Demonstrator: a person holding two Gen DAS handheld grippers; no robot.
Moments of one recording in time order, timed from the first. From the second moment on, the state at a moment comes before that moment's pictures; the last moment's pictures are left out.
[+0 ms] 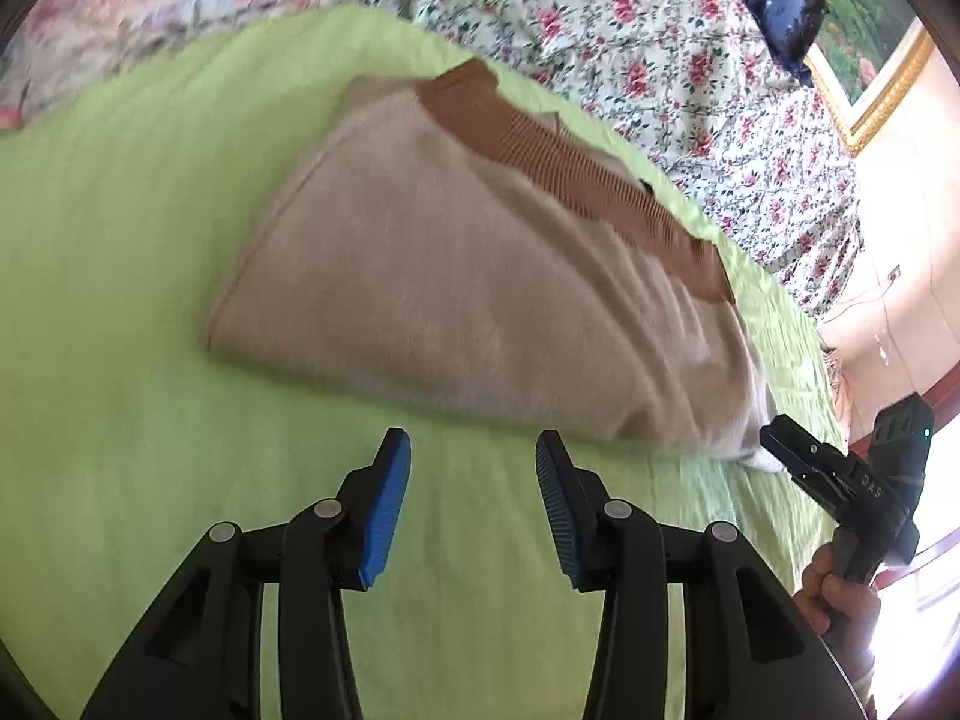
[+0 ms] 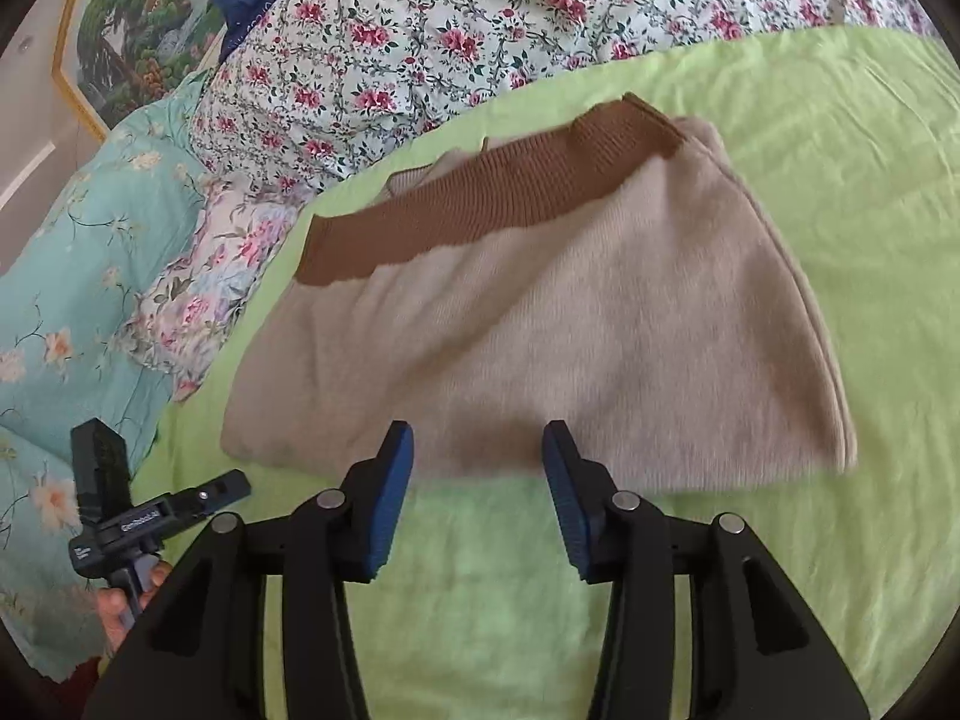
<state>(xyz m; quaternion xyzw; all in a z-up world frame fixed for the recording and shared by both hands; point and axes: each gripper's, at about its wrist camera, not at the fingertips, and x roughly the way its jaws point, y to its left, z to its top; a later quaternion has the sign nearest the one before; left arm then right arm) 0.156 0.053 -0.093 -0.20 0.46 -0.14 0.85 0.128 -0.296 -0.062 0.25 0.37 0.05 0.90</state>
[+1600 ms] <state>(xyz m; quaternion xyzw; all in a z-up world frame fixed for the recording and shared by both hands) 0.234 -0.108 -0.036 -0.05 0.35 -0.23 0.91 0.267 -0.340 -0.042 0.38 0.37 0.24 0.81</state>
